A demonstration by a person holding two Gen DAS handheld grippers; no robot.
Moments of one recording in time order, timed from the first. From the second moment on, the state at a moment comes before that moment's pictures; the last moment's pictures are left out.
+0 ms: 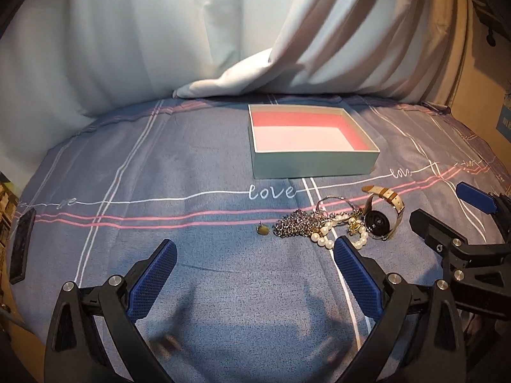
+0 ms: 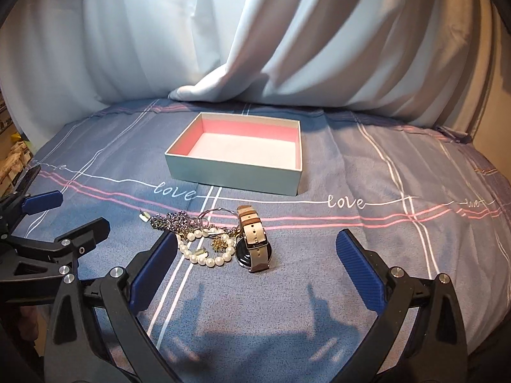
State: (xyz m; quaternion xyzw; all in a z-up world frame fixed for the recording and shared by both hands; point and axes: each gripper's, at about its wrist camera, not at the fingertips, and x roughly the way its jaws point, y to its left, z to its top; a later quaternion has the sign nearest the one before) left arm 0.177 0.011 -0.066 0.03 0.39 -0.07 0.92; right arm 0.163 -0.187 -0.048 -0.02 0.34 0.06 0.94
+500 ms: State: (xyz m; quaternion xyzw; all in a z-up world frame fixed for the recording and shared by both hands) left arm 0.256 0.003 -0.117 0.04 0.46 -0.14 0.87; right arm 0.222 -0.179 -0.091 -0.03 0.44 0.11 0.89
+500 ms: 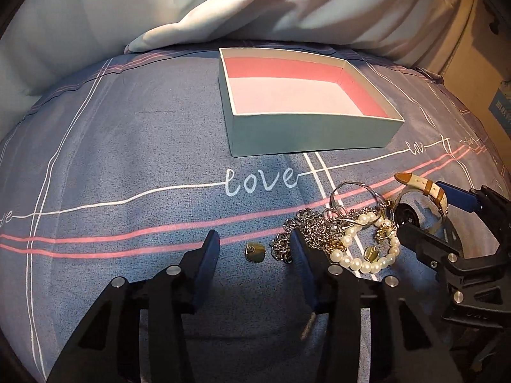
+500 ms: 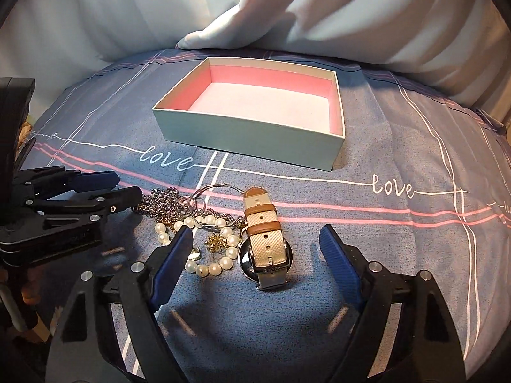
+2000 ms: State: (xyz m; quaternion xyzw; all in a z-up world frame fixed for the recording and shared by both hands) left arm 0.323 -0.033 0.009 -0.01 0.36 -0.15 0.92; right arm 0.303 -0.179 0.023 -0.04 0.34 0.17 0.92
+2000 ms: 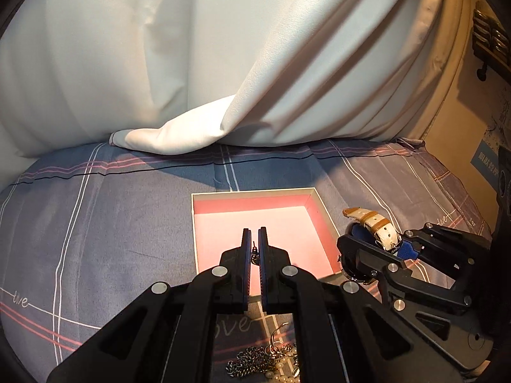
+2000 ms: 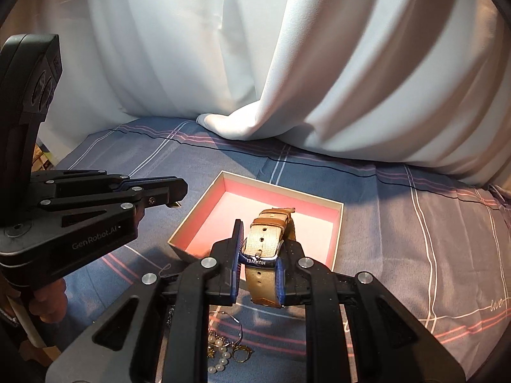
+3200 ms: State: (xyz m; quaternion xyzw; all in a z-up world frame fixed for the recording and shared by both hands) left arm 0.395 -0.029 -0.045 -0.02 0.47 -0.12 0.87; right arm 0.371 -0.168 -0.030 -0.10 0.42 0.14 0.89
